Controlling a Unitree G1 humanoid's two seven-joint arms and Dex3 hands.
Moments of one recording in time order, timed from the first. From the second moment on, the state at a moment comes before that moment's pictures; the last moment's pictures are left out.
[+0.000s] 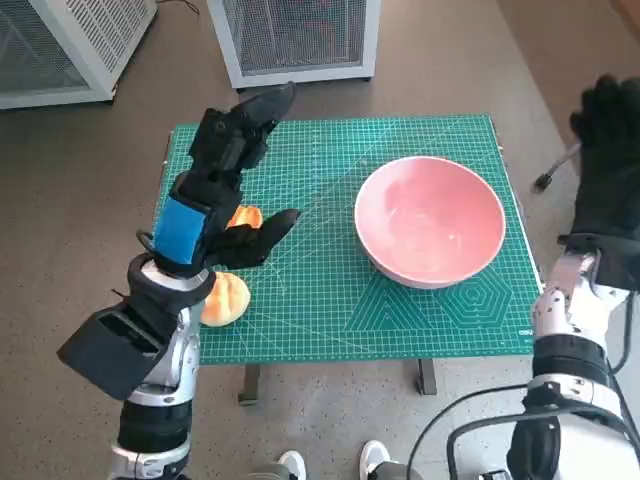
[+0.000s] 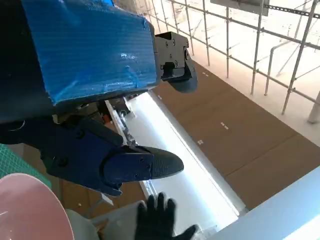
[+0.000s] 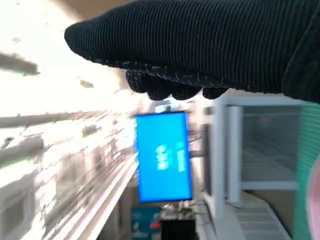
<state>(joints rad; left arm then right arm) -0.47 0.15 0.03 -0.06 -0.09 -0.33 -0.24 -0.88 -0.31 -0.45 1.11 0.35 -0.61 0.25</state>
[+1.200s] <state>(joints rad) -0.45 0.15 0.04 -0.06 -0.10 -0.35 -0.24 -0.88 -0.27 -0.45 1.30 0.27 -0.35 0.09</state>
